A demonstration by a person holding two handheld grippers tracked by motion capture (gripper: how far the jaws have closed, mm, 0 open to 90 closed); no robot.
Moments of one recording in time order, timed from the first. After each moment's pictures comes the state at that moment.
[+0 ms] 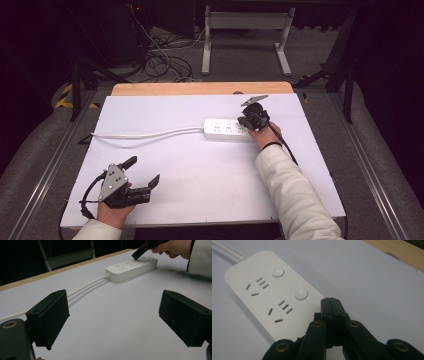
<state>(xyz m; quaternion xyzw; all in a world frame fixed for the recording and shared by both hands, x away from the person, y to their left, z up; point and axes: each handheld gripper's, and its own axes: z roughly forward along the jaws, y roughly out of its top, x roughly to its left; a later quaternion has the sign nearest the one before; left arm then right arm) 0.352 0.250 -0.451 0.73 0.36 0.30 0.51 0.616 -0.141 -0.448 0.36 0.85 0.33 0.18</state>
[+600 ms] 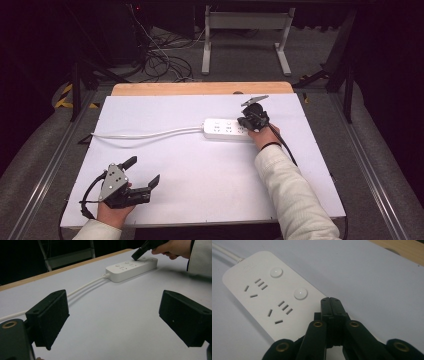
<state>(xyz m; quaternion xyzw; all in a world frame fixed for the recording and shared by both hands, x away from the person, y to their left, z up) 0.352 0.250 -0.451 0.73 0.35 0.30 0.50 0.615 -0.140 -0.451 0.38 0.85 0.33 0.18</state>
